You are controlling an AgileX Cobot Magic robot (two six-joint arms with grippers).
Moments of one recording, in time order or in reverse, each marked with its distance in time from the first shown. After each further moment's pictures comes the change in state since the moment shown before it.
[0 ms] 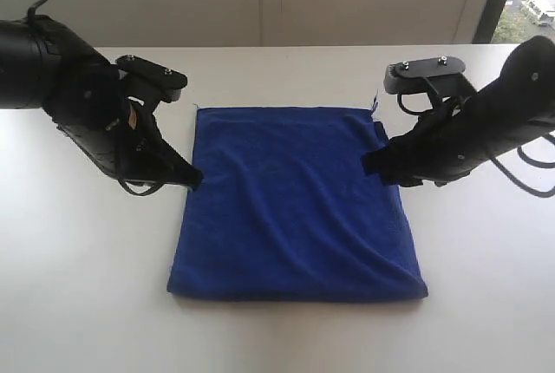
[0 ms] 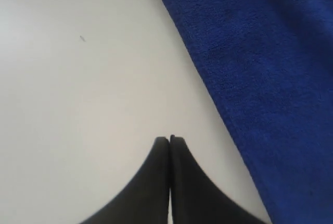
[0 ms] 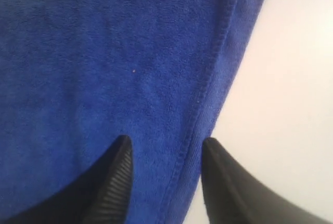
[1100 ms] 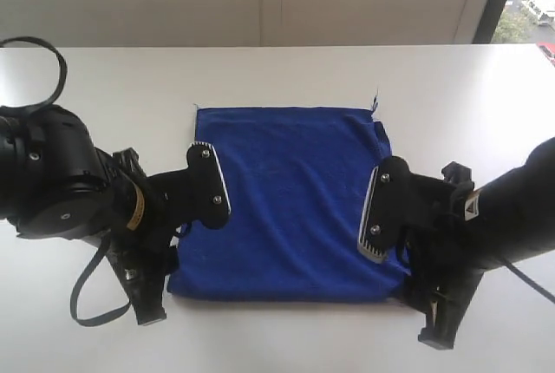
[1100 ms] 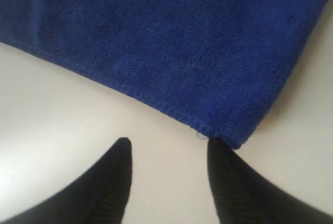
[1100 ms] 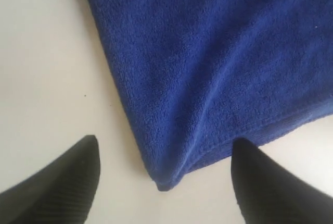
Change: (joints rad) left arm -0.241 -0.135 0.276 0.145 -0.097 0.470; right arm 0.216 -0.243 0.288 -0.134 0.034 -0.647
